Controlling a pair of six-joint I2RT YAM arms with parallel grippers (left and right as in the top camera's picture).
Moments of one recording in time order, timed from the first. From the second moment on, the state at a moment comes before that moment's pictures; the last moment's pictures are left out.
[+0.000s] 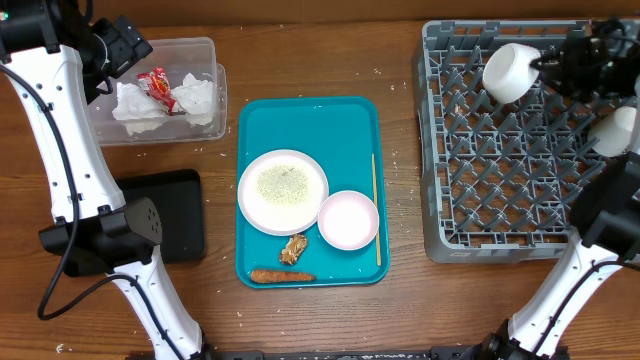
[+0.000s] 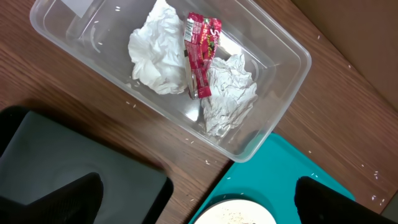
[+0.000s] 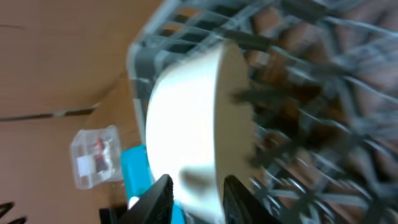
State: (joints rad) left arm 0.24 2.23 2.74 -1.66 0.03 -0.50; right arm -0.47 2.36 2.27 -1.20 -0.84 0.13
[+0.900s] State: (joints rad) left arm 0.24 2.23 2.74 -1.66 0.03 -0.50; right arm -0.19 2.17 2.45 -1.26 -0.24 0.24
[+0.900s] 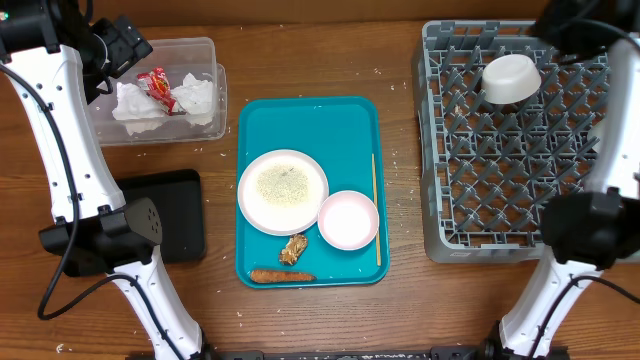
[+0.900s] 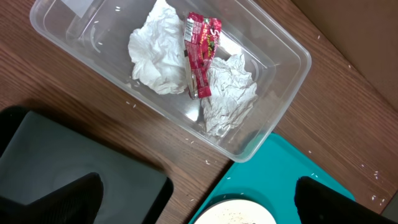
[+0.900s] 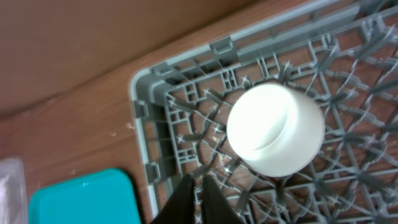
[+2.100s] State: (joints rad) left arm 0.24 2.23 2.74 -1.66 0.03 -0.50; right arm -0.17 2.33 2.30 -1.23 0.06 0.36
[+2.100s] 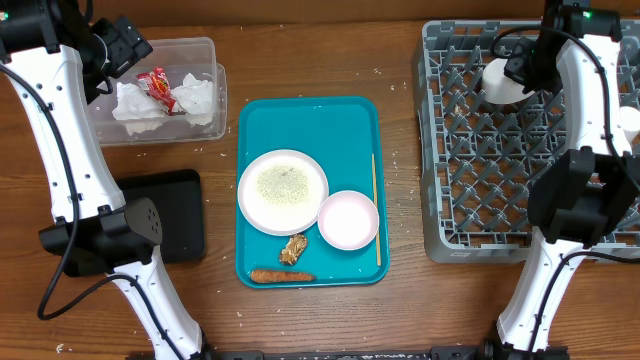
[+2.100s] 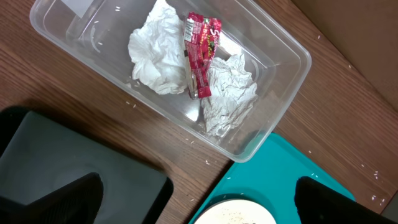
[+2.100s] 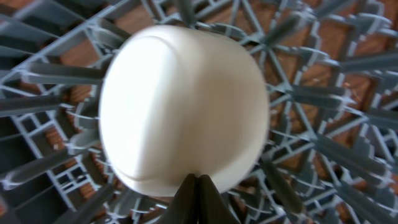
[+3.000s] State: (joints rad) left arm 0.24 2.23 2.74 -1.66 0.03 -0.50; right arm -0.18 2.32 2.31 -1.08 -0.06 0.38
